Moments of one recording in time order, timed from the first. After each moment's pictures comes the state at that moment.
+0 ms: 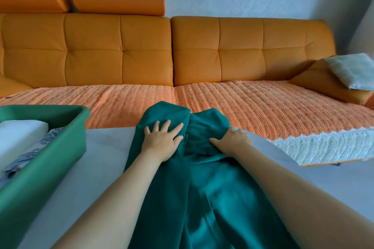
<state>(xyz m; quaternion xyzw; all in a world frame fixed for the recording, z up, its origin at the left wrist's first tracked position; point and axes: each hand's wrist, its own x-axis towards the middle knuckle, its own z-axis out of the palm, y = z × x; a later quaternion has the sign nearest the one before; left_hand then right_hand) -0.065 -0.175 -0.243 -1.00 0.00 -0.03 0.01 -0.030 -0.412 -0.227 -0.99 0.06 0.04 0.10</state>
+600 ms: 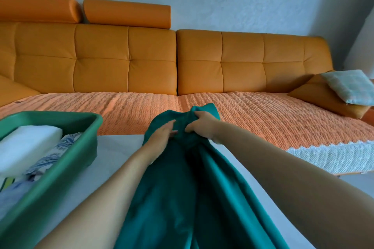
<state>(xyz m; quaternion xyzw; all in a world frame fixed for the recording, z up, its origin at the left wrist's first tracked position) -0.071 -0.152 -0.196 -0.75 -0.11 0.03 -0.65 -0.061 -0.317 -0.121 -0.85 -0.08 0.16 0.50</state>
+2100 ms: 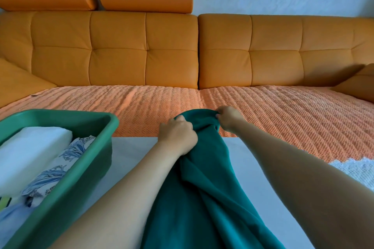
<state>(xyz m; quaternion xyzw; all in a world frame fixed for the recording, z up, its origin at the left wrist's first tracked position) -0.022 -0.112 -0.197 -1.00 -0.04 -0.03 -0.07 0.113 -0.278 -0.216 -0.96 -0.09 0.00 0.27</state>
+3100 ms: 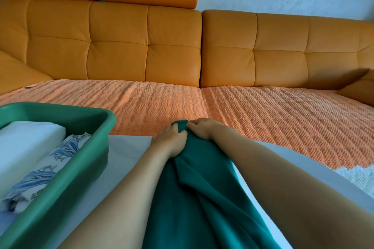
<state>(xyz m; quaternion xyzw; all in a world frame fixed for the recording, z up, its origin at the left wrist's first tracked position) 0.010 -0.077 -0.246 -0.95 -0.15 0.07 -0.26 0.100 -0.208 -0.228 -0.96 -0.21 0.17 0.07</state>
